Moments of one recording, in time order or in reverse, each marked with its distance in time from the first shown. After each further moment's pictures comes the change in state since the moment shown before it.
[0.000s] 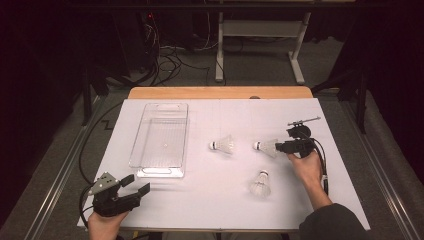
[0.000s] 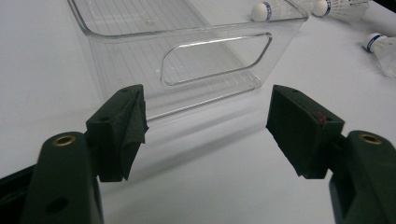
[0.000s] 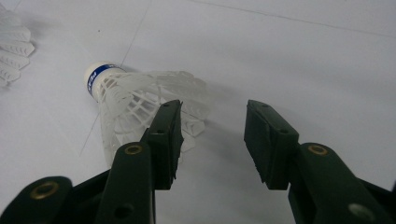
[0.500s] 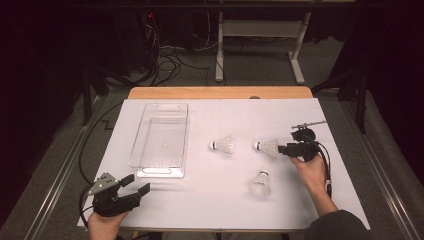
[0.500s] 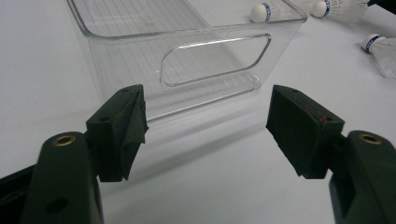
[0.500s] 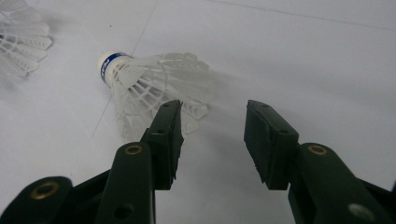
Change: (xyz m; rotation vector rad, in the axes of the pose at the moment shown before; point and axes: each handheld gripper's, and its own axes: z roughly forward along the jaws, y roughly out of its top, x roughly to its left) left arm 0.000 0.000 0.000 -0.002 -0.003 0.002; right arm -0.002 -0.012 -0.014 -0.031 0.026 0.006
